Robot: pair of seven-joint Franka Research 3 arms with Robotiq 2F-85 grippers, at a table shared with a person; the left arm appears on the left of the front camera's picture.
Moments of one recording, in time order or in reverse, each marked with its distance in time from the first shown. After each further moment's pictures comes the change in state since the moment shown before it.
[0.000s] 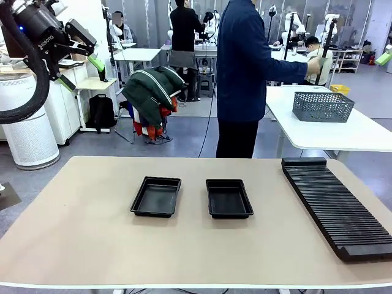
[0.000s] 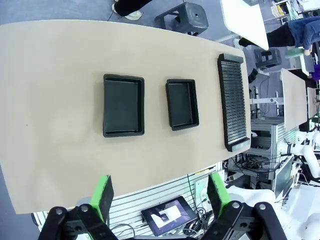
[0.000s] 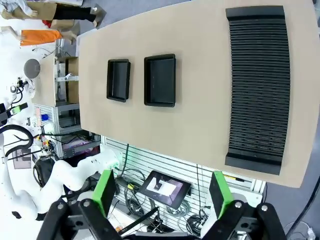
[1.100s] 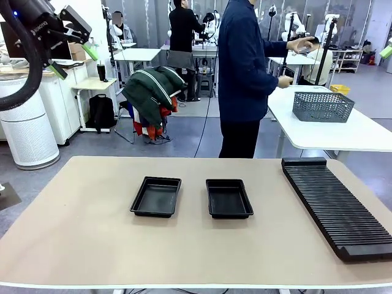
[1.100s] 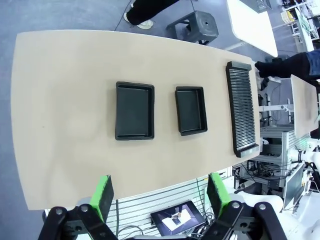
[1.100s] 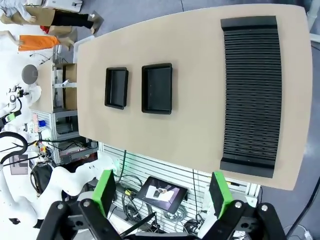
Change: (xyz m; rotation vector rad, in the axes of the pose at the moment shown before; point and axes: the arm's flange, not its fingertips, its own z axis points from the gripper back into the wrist) left arm -0.001 -0.018 0.033 0.084 -0.047 -0.019; right arm 0.005 0.004 0.022 -0.021 -0.047 0.001
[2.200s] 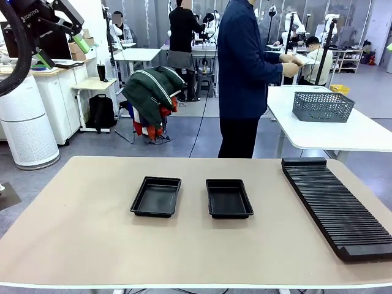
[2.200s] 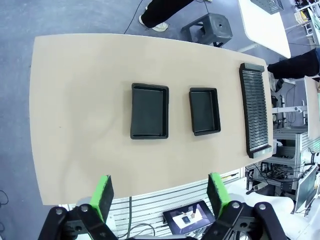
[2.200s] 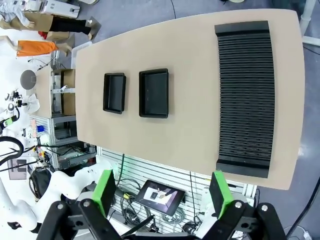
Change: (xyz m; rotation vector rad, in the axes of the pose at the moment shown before) left arm 0.001 -0.004 0.017 0.078 -0.004 -0.017; right arm 0.001 -0.002 0.015 -0.015 -0.025 -0.006
